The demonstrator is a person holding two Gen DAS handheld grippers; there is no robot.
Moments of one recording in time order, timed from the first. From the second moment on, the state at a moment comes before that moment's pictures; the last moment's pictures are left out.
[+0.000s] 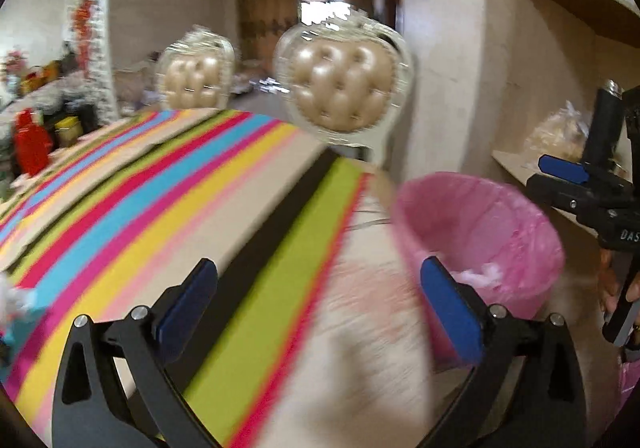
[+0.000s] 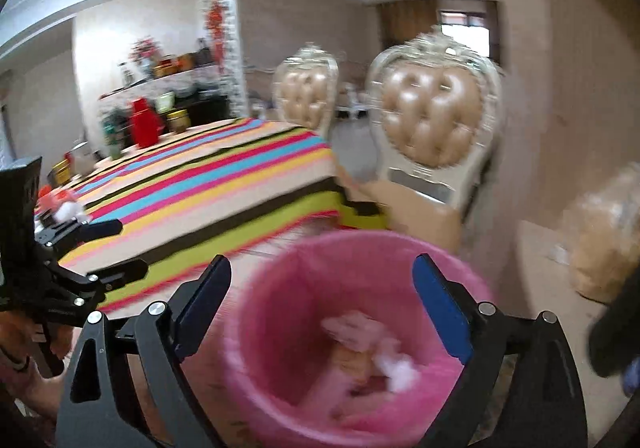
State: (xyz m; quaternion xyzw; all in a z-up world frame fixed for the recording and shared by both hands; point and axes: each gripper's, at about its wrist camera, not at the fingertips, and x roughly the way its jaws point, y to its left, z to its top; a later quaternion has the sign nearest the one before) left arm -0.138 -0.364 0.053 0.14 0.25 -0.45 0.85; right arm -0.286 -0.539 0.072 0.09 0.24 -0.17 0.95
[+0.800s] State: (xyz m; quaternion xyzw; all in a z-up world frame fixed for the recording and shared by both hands) left arm -0.002 0.015 0.075 0.01 0.23 -0.09 0.97; right arm -0.017 -0.259 0.057 -0.02 0.31 0.09 0.95
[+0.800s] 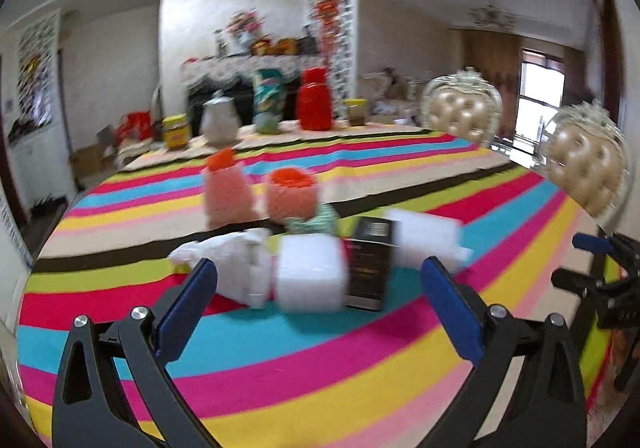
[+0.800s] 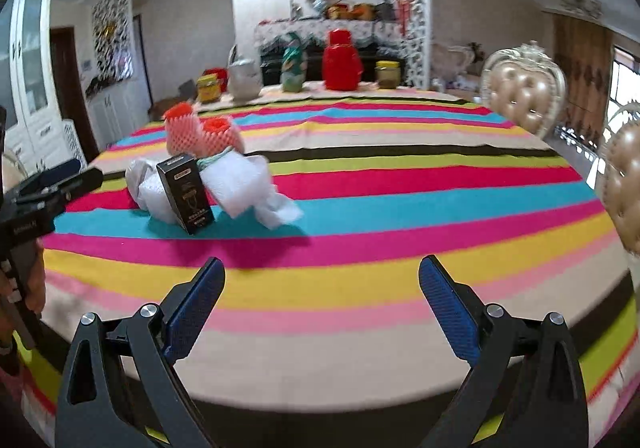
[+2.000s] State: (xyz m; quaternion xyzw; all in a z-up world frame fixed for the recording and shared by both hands) left arm 0.066 -0.084 0.049 0.07 0.31 -0.14 0.94; right arm 0.016 -0.268 0.056 0.02 0.27 0.15 0.95
